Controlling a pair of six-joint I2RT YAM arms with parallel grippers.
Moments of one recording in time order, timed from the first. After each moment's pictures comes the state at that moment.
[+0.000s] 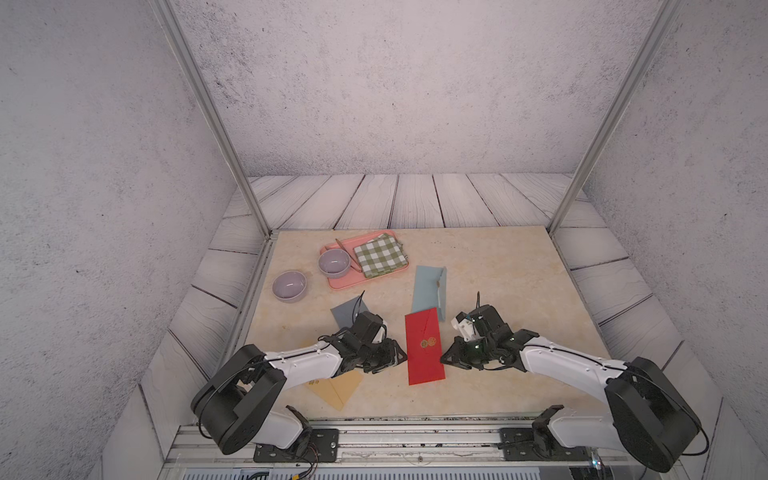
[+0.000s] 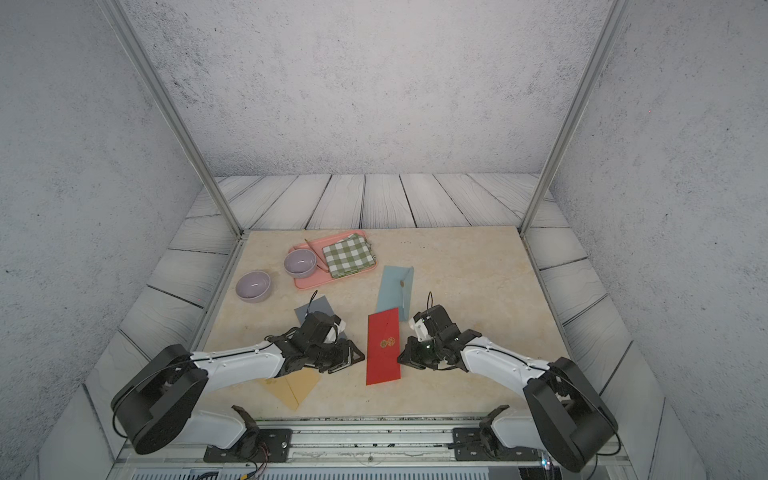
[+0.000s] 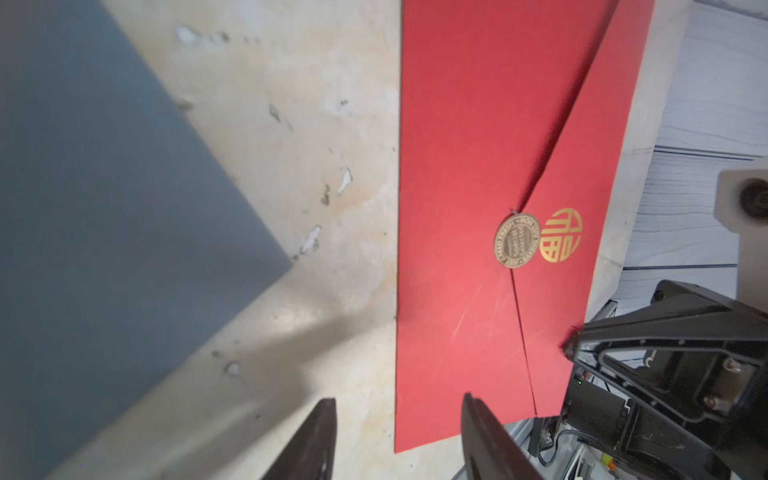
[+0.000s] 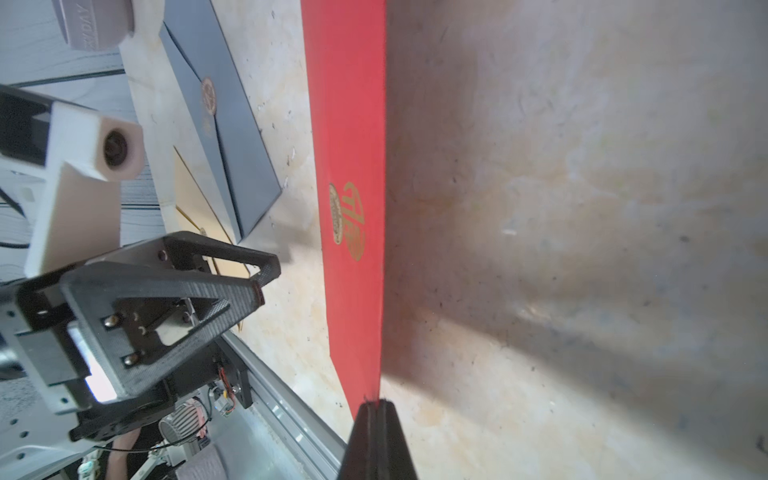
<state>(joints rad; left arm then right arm) -0.71 1.41 0.53 -0.02 0.41 -0.93 0.58 1.30 0.55 -0.24 -0.58 0.76</state>
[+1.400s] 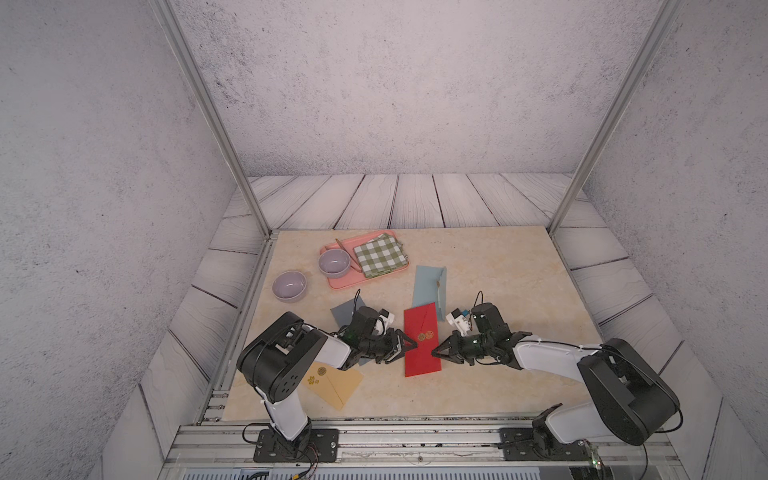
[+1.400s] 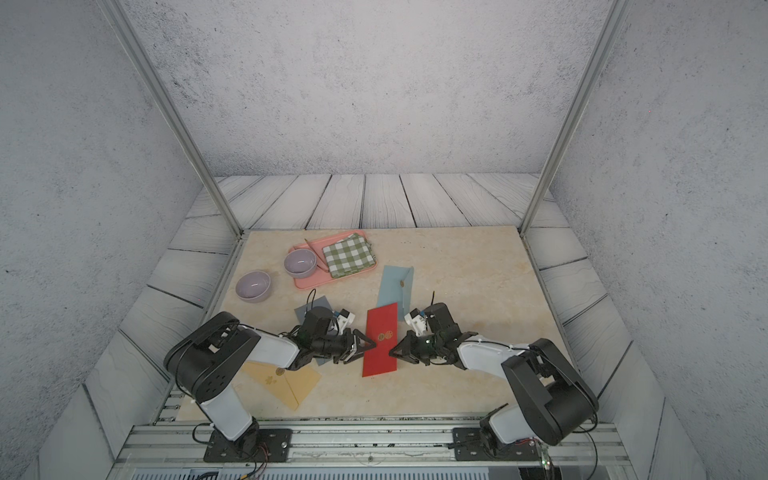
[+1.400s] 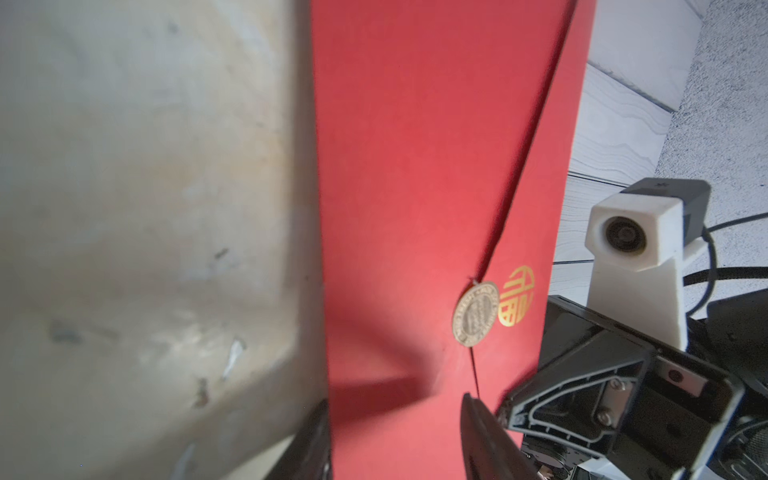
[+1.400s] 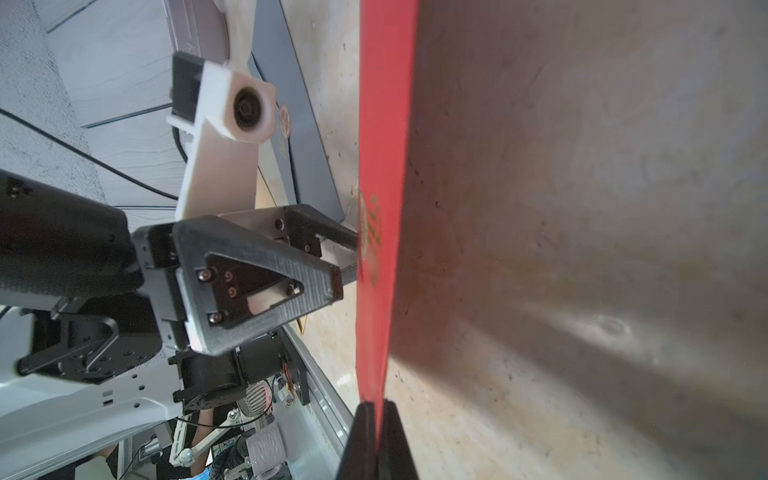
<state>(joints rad) -0.62 1.72 0.50 0.53 0.68 -1.06 0.53 1.43 0.51 0.06 -0.76 0.82</state>
